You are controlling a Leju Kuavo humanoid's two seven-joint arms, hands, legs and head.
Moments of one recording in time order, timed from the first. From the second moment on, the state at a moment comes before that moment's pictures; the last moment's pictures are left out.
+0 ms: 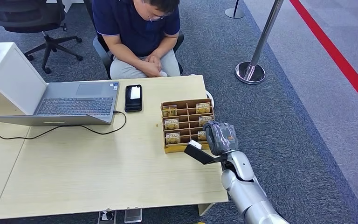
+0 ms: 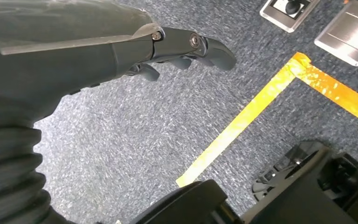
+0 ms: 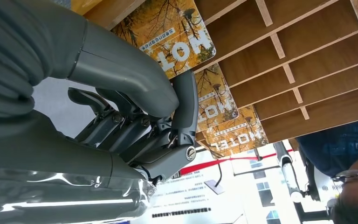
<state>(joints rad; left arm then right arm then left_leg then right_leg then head) -0.13 -0.06 -0.57 -0.17 -0.31 0.13 0.10 -0.36 0.04 0.16 -0.82 1.05 -0.52 -0.25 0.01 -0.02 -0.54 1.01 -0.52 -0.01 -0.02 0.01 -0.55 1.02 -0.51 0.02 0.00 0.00</state>
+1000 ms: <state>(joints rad) -0.16 -0.07 -0.60 -0.17 -0.39 0.10 0.09 -0.54 0.07 0.25 -1.17 0.96 -0.52 -0.27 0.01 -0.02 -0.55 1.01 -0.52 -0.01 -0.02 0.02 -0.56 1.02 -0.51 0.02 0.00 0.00</state>
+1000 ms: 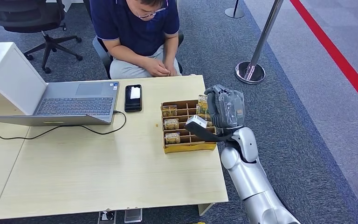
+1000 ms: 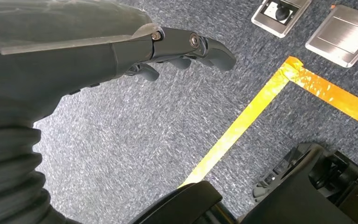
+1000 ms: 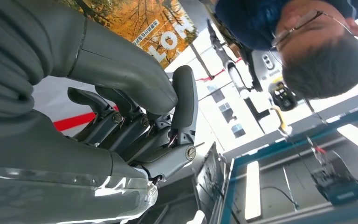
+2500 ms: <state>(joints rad) -0.17 -0.07 -0.55 -0.17 -0.41 0.05 0.06 -0.90 0.23 0.31 -0.45 0.85 -0.56 -0.31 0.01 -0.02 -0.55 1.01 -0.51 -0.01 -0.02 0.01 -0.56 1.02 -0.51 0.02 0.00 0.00</state>
